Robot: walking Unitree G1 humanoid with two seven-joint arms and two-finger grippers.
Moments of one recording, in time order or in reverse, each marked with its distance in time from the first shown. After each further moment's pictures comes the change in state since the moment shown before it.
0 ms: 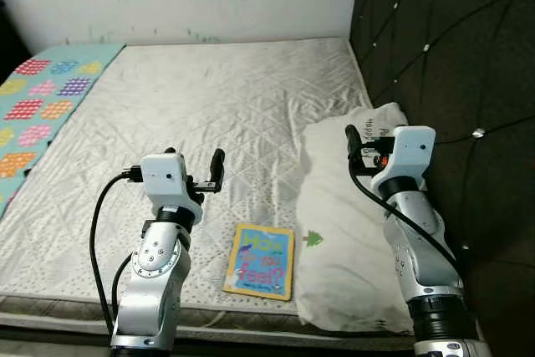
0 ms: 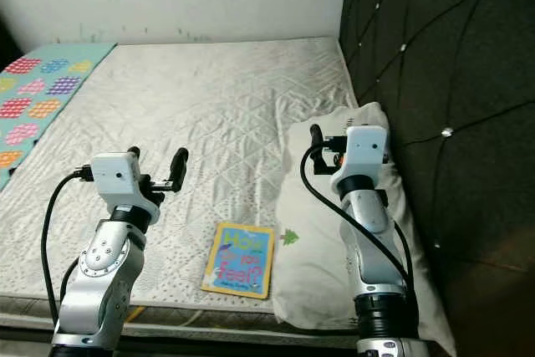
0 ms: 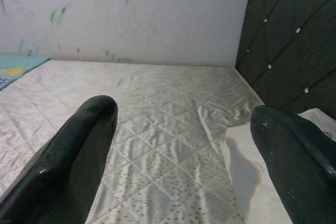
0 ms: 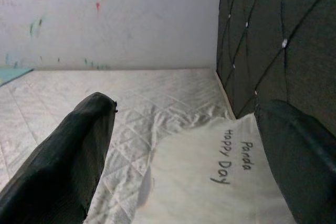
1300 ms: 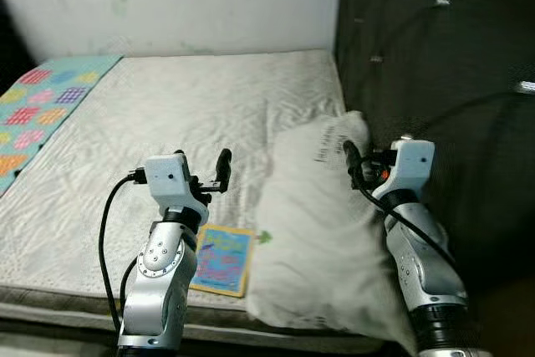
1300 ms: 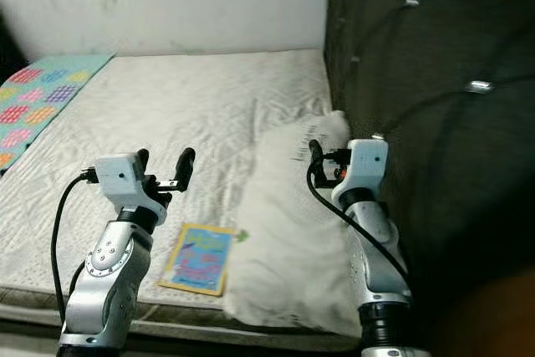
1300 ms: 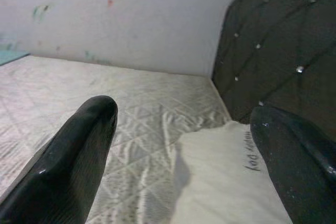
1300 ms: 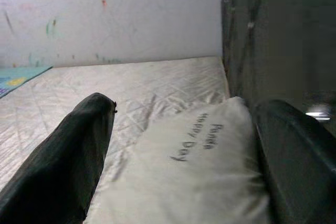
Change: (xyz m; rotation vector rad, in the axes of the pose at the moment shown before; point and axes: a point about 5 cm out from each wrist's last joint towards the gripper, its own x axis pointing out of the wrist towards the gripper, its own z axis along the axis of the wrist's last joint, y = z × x) left arm 0.002 -0.007 -0.001 -0.098 0.007 -0.025; right arm -0.008 -0.001 -0.017 0.101 0.074 0.047
